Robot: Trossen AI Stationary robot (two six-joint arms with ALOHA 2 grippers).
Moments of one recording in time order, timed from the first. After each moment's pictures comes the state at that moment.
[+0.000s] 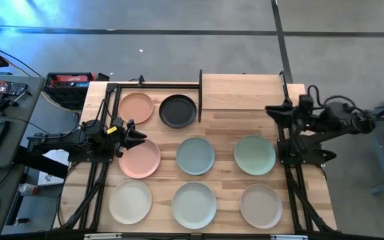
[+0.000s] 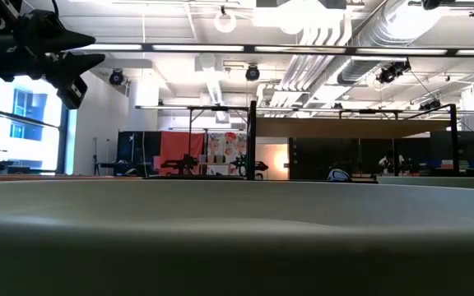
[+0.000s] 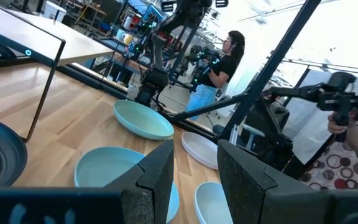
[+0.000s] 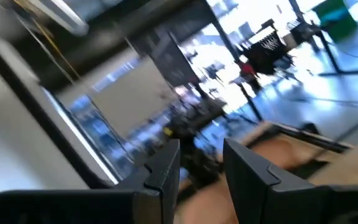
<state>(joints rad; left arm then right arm) 0.07 0.01 0.01 0.07 0.14 -0.50 0.27 0.44 0.76 -0.19 0.48 0.49</state>
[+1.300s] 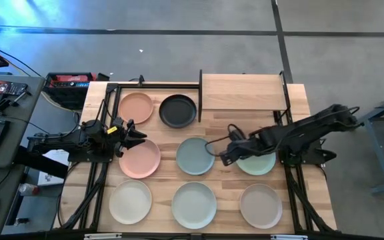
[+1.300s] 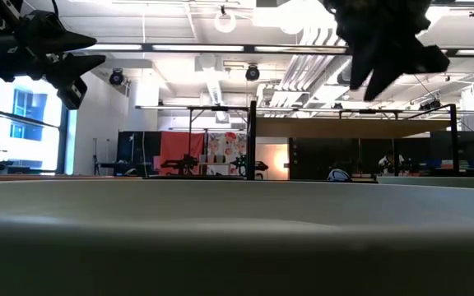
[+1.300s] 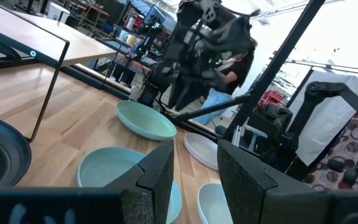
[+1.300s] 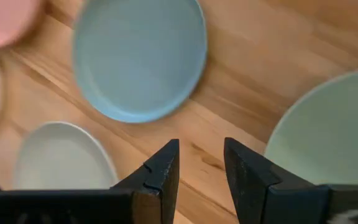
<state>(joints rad) 0.07 0.01 0.01 0.07 0.12 -0.49 0.27 1.41 1.07 -0.82 0.18 1.33</state>
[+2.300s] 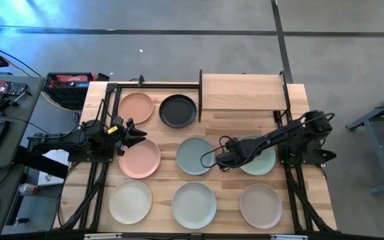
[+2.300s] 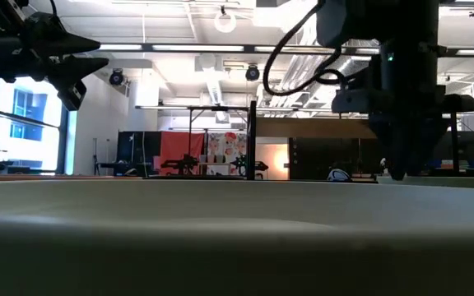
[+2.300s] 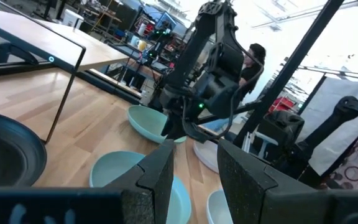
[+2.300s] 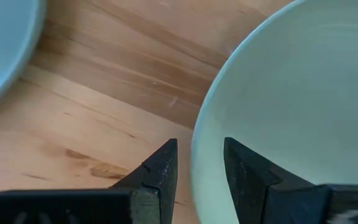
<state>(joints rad) 0.07 0.01 0.01 0.07 0.07 -0.50 0.27 1.72 1.07 -0.96 0.13 1.41</state>
